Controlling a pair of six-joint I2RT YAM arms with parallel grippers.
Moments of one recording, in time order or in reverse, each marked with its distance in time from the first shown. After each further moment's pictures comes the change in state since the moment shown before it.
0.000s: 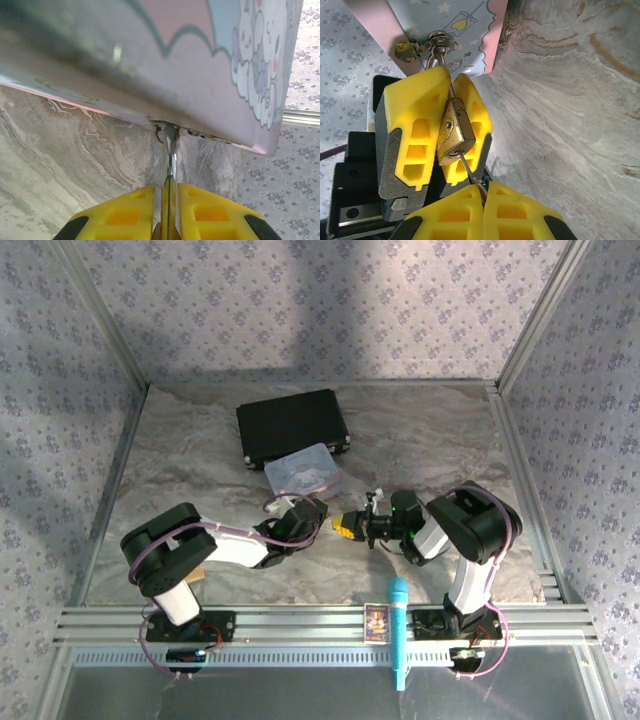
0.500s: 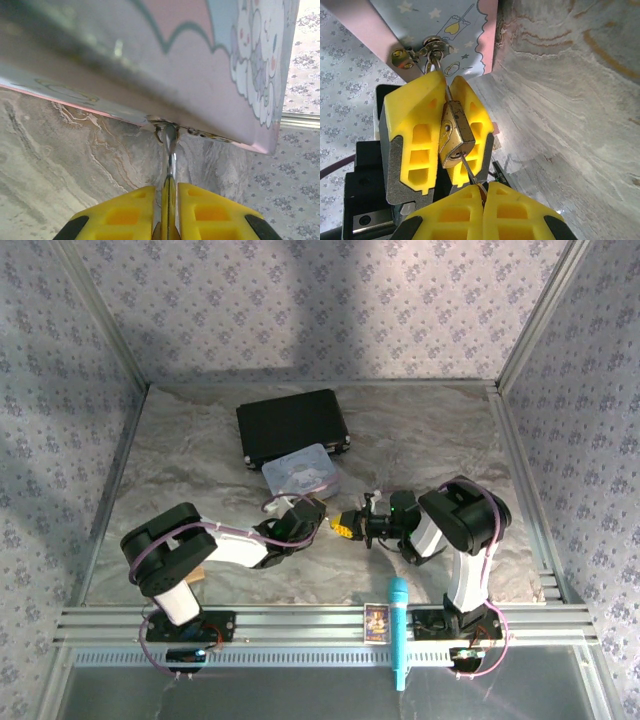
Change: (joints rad) left arm 0.002 0.000 -0.002 -0.011 -0.019 0.015; right arm -0.002 0.077 0.017 0.095 -0.021 0.113
